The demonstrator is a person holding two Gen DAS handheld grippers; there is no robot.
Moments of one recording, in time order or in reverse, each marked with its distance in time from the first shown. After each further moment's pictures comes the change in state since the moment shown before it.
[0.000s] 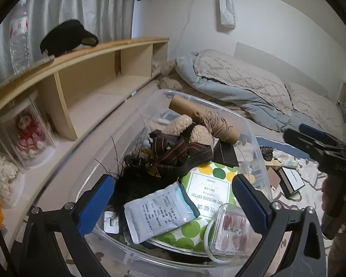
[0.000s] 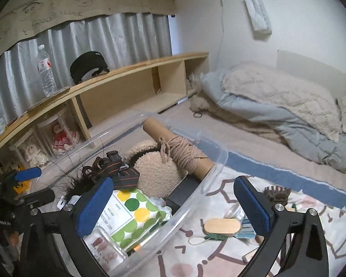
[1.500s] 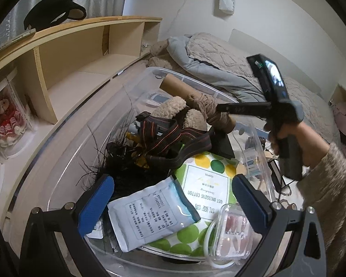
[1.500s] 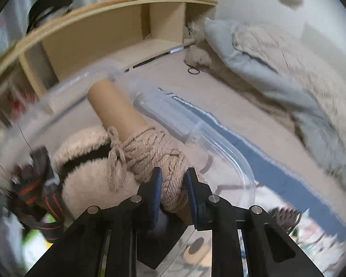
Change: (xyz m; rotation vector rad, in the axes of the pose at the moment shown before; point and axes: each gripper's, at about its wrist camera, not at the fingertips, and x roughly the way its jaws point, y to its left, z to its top) left arm 0.044 0.012 0.003 -0.040 0.135 -0.115; right arm 0.189 -0.024 0.044 -0.066 0.375 -0.071
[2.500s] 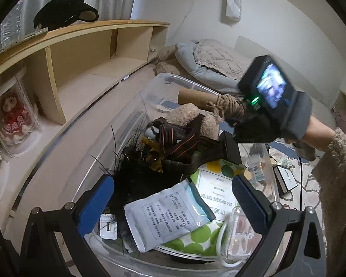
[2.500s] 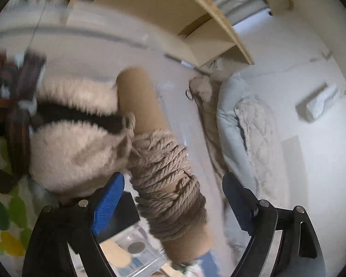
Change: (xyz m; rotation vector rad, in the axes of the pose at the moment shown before) left arm -0.007 0.020 0.003 -0.036 -0.028 0.018; right arm -0.007 0.061 -0.017 -0.699 -0.053 -0.402
